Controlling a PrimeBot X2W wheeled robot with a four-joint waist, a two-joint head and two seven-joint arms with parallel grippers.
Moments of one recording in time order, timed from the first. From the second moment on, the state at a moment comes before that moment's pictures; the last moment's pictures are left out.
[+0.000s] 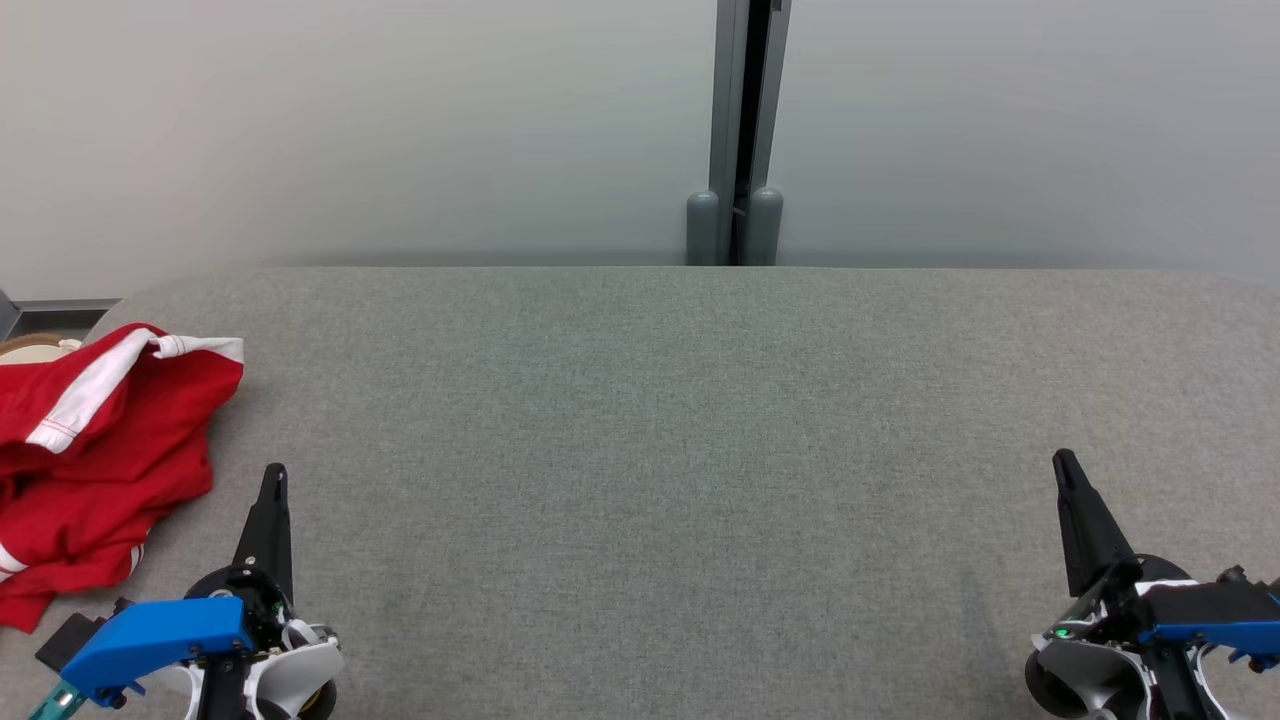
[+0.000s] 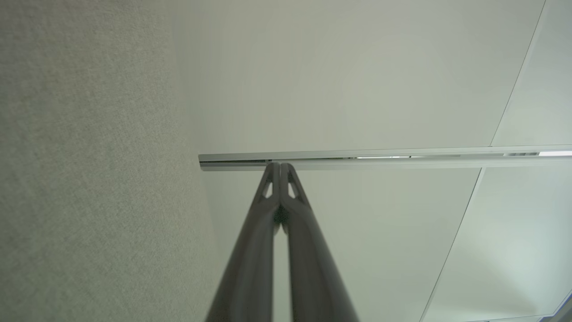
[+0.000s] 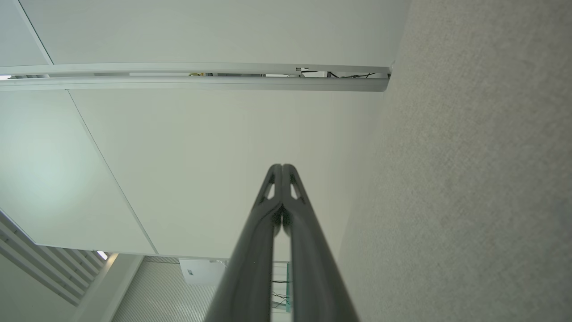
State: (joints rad) left arm -0.10 0.05 0.11 0.25 -1.61 -0.13 0.11; right arm -0.11 -0.05 -0.11 0.24 1.61 0.13 0.11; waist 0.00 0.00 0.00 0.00
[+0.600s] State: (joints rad) left arm -0.10 0.05 0.11 0.25 -1.61 -0.13 0.11; right arm -0.11 -0.05 -0.11 0.24 1.61 0.13 0.11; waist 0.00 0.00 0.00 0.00
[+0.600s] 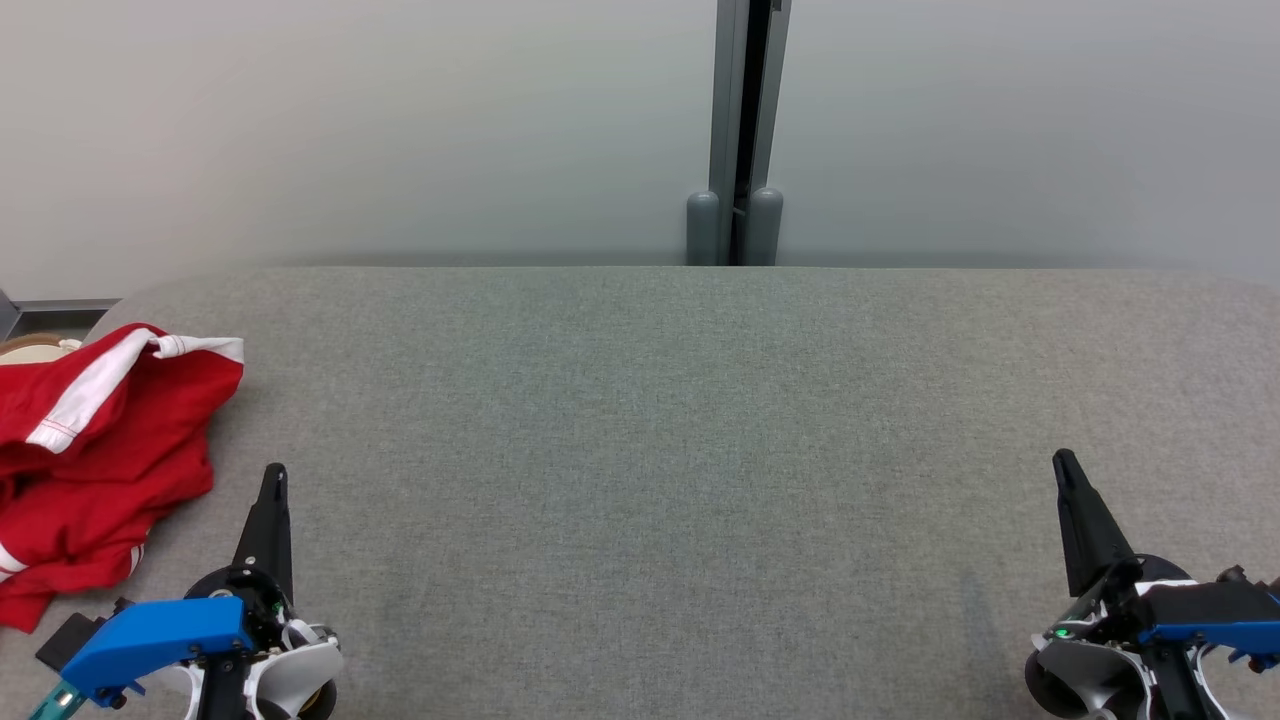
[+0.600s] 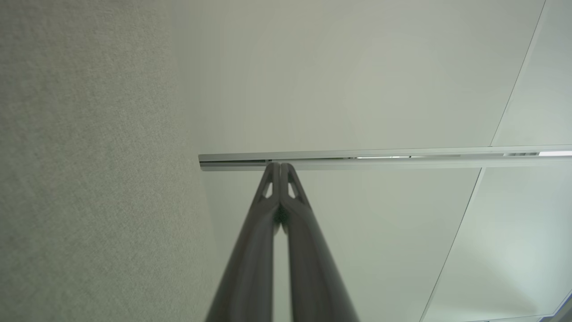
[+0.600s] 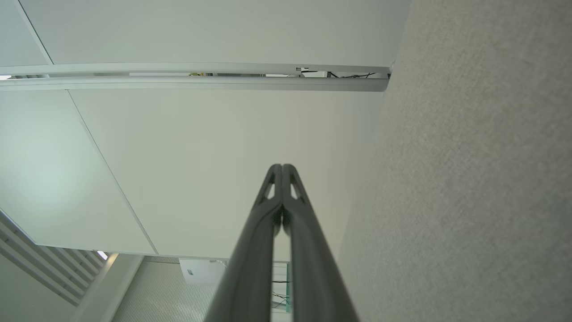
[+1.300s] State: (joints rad) left arm -0.06 0.05 0.11 0.29 -1.60 -0.13 0.10; right arm -0.09 -0.04 -0.10 0.28 1.60 0.13 0.10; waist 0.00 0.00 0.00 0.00
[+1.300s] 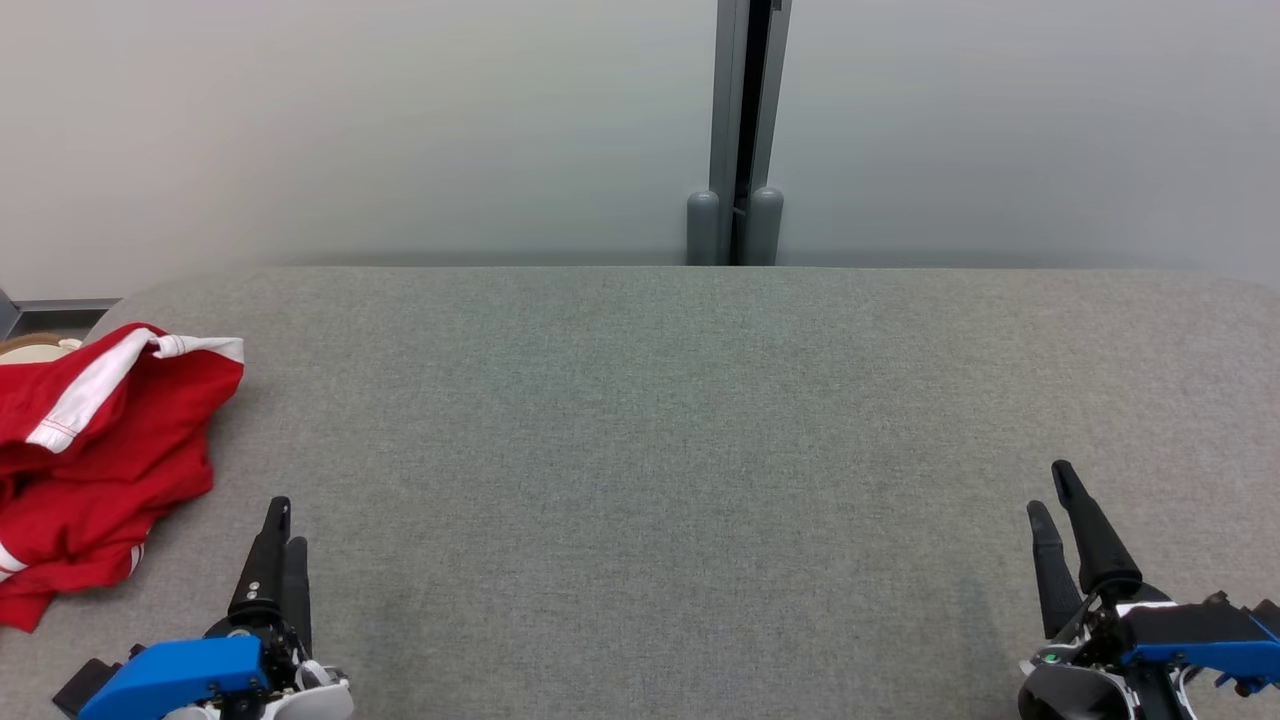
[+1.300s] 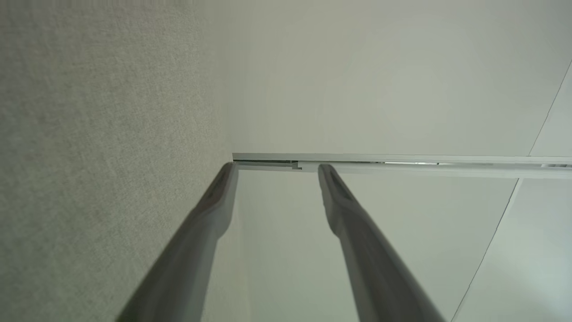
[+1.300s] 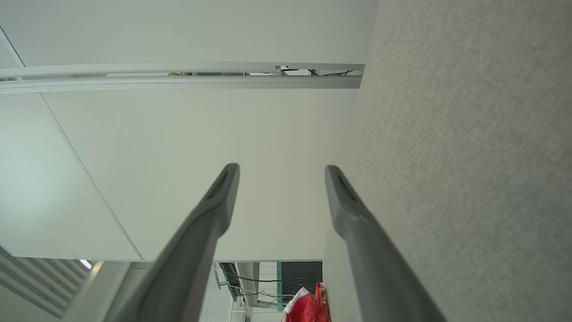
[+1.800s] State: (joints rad) left arm -0.06 0.05 0.09 0.30 -1.36 -0.13 0.03; right arm -0.10 -0.07 -0.06 0.28 1.40 0.13 0.03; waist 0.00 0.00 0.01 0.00
